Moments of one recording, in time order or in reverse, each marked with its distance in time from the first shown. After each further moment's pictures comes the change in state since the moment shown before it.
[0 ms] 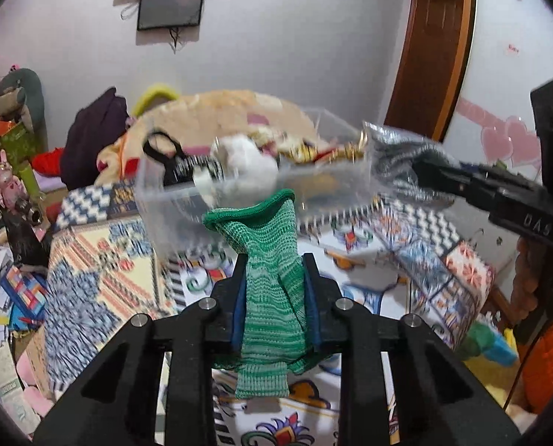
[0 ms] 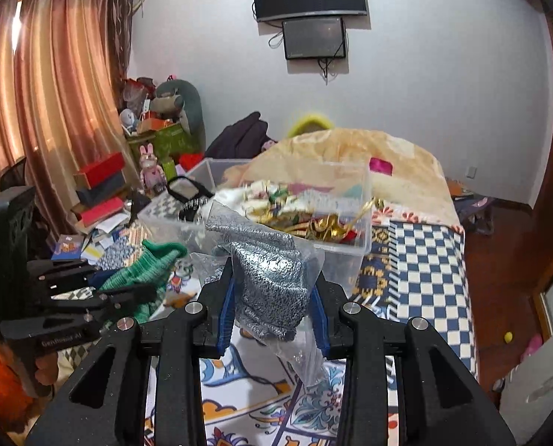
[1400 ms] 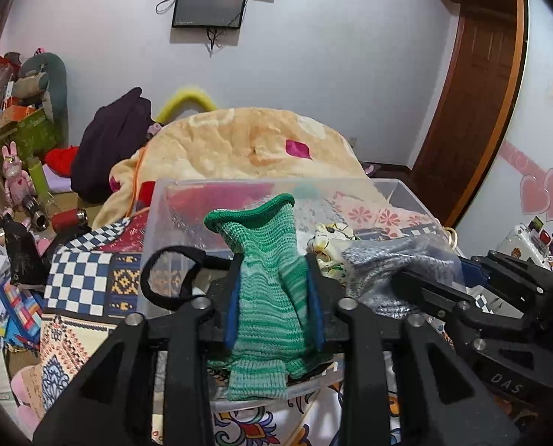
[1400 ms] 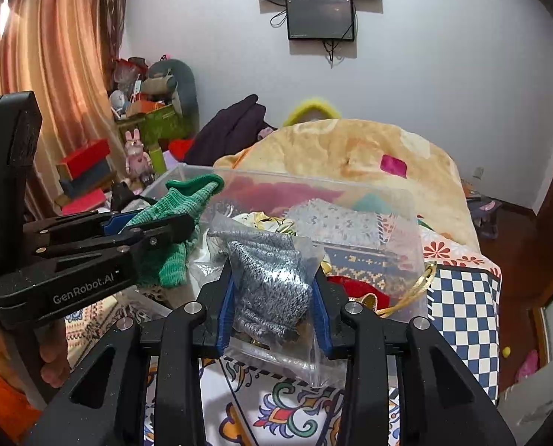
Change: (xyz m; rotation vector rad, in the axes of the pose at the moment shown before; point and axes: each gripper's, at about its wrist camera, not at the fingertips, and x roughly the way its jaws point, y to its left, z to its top) left arm 0.088 0.043 0.084 -0.121 -0.023 0.091; right arm 0.087 0.004 0.033 -0.038 0.098 -0.020
